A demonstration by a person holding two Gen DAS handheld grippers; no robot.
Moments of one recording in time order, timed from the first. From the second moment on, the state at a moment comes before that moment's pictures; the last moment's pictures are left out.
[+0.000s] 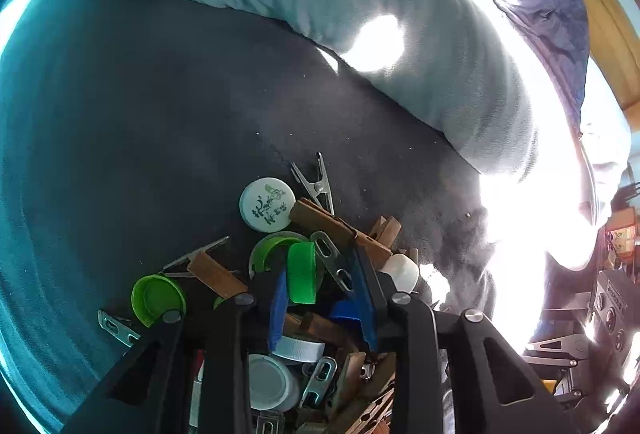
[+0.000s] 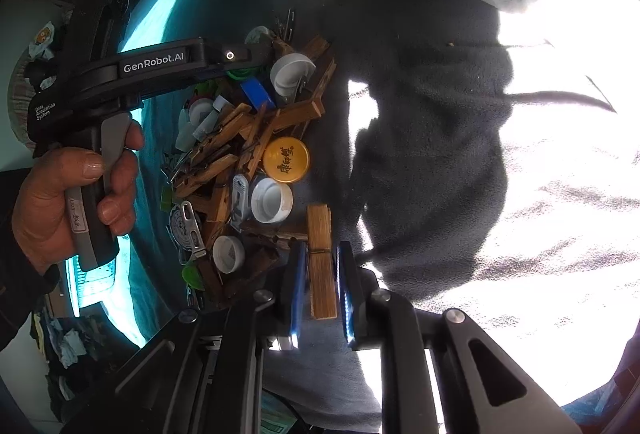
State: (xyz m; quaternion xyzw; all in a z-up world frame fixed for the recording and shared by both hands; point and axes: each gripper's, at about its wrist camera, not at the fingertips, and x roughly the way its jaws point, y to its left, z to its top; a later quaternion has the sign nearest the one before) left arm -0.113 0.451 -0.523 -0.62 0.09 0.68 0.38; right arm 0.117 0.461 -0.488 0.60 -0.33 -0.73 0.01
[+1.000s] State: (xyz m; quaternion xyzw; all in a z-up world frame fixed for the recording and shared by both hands) left arm -0.082 0.286 -0.256 -0.50 0.03 0.81 0.29; right arm 0.046 0.387 -0.229 0.48 -0.21 -0.85 0.09
